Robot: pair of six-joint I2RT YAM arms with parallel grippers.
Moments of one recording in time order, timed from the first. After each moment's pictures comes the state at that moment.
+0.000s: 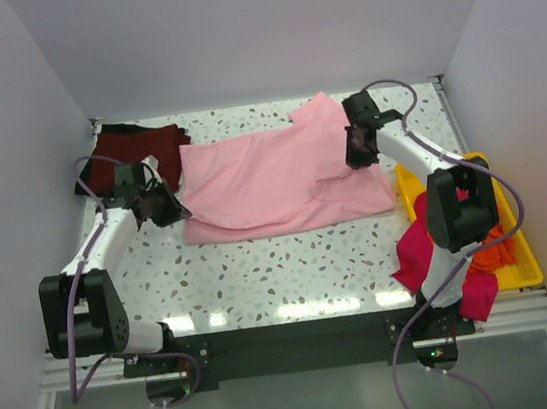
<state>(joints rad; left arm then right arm) 0.00 1.41 0.93 -0.46 0.30 -0.44 0.25 1.81 1.44 -0.71 0.19 0.42</state>
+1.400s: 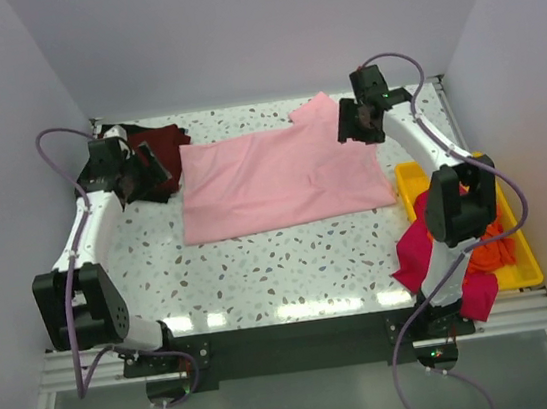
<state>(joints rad) 0.10 1.50 1.17 -0.45 0.14 -0.39 0.21 1.91 1.73 -0.78 0.15 0.35</state>
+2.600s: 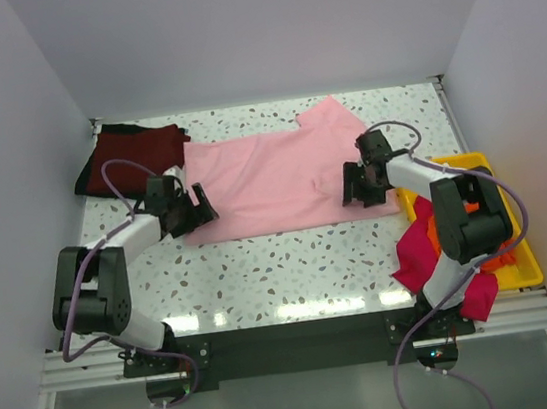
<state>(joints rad) -0.14 1.55 0.78 -0.16 0.17 -0.46 0.21 1.75 1.05 -0.46 -0.05 0.38</state>
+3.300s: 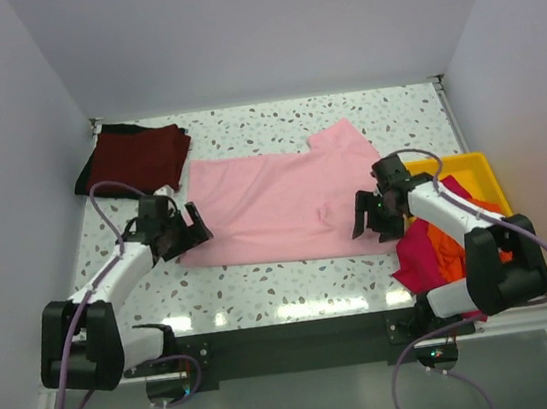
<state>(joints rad) -0.14 1.24 0.59 -0.30 0.12 -0.49 0.22 1.39 0.76 -0.64 -0.14 0.46</state>
